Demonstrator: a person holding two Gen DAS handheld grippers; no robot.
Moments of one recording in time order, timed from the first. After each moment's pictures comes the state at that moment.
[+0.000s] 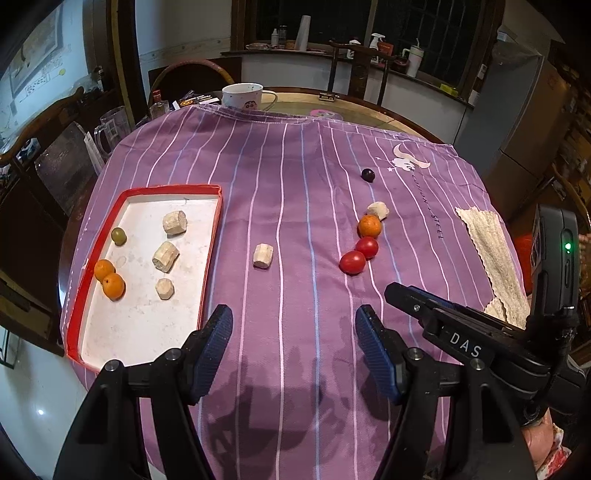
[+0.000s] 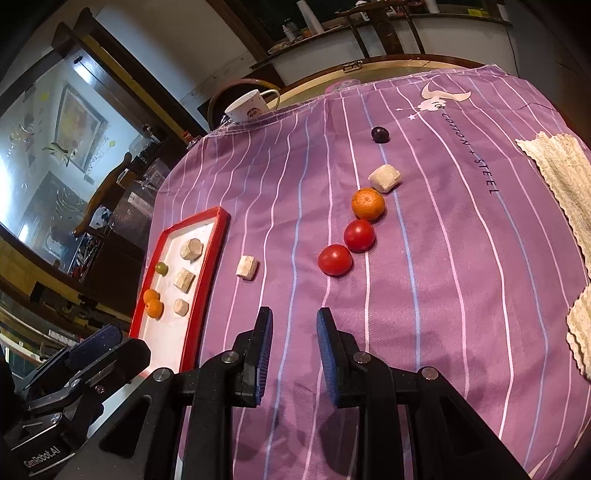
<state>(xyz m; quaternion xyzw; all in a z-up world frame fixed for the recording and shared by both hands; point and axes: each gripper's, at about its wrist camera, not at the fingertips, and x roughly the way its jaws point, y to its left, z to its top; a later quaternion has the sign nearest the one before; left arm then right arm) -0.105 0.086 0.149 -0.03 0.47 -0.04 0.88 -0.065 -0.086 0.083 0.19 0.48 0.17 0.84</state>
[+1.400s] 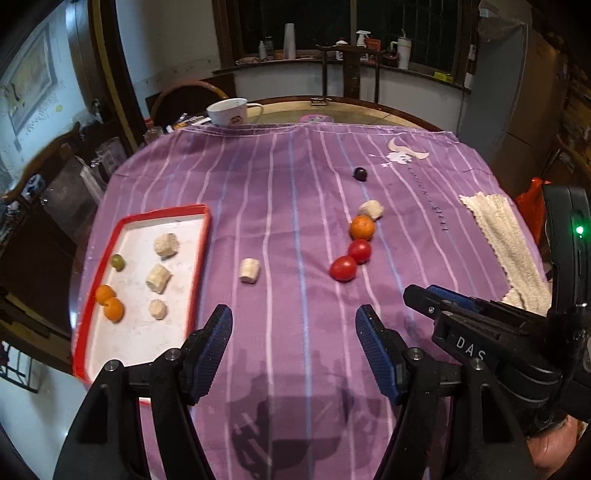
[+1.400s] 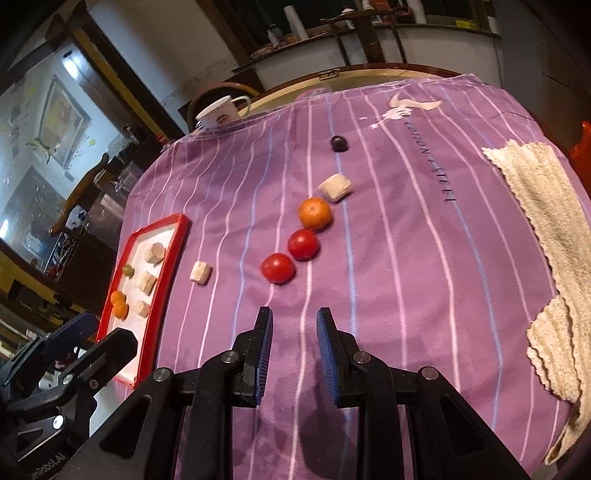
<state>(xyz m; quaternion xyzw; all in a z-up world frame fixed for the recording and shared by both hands) -0.101 0.041 0.142 0.04 0.45 -0.01 0.89 -0.067 -0.112 0.078 0.15 0.47 0.13 0.86</state>
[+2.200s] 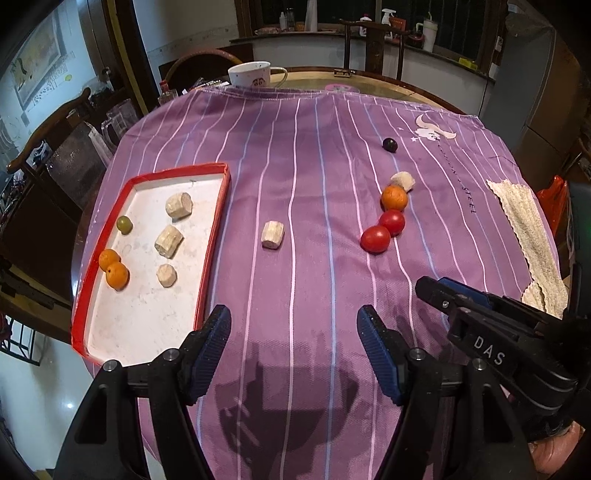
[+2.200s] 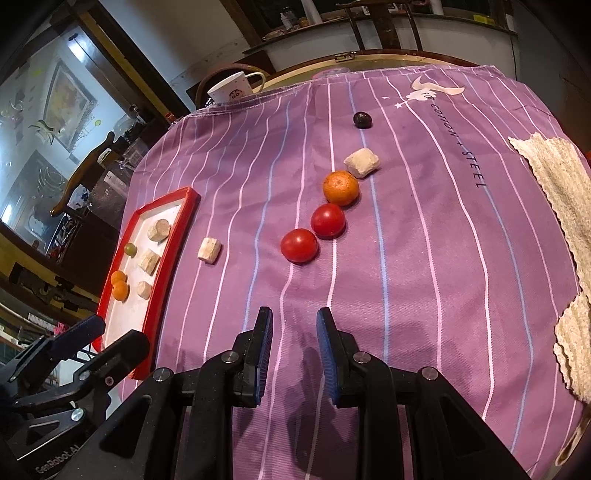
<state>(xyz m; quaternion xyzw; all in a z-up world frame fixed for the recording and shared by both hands) -0.090 0.064 0.113 0.02 0.50 0.01 0.87 -0.060 -0.094 0.059 0.14 0.50 0.14 0.84</state>
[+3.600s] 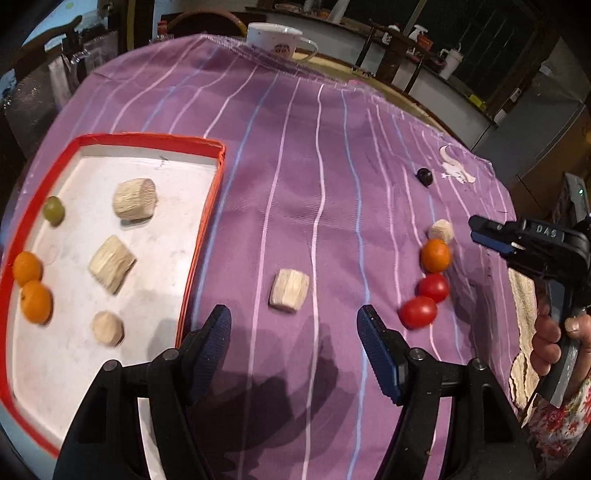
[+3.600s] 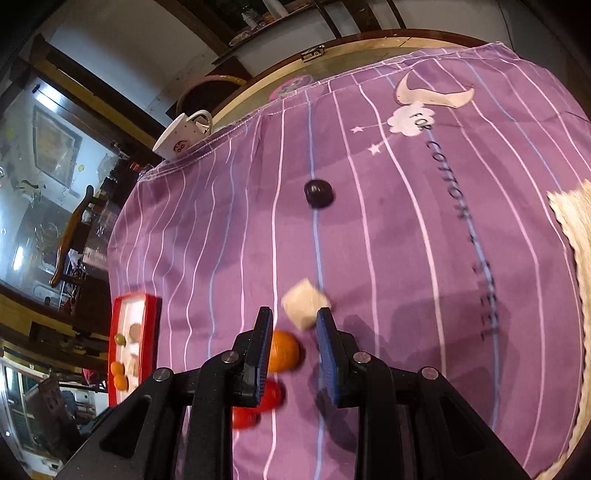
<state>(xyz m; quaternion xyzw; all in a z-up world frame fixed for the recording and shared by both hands) 0.010 0.135 0.046 -0.12 0.52 -0.05 0.84 0.113 -0.157 0.047 0.22 0.52 0.15 0.81</state>
